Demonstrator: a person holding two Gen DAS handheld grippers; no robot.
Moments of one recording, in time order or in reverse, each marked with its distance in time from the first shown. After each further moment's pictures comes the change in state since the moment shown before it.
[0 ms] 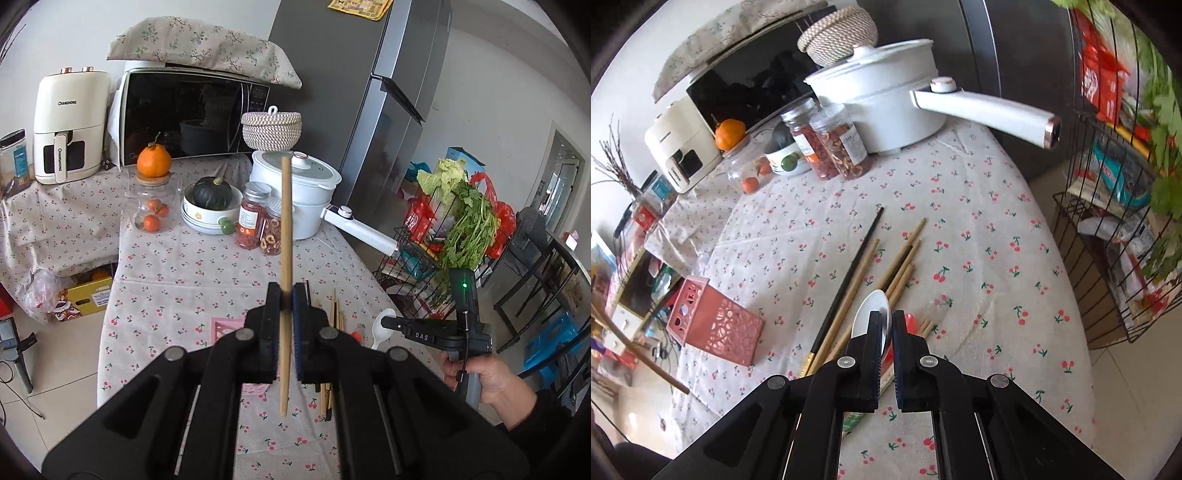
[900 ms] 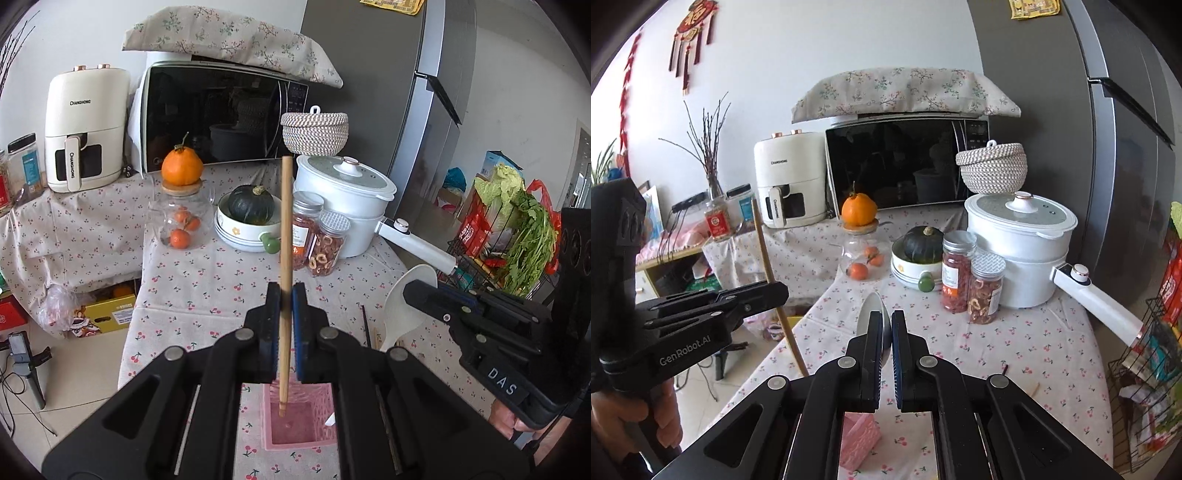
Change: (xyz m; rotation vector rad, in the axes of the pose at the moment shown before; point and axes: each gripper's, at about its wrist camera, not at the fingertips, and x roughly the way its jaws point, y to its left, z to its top) left arm 0.072 0.040 0.011 0.007 0.006 0.124; right arm -0.028 0.179 0.045 -0.344 -0.361 0.117
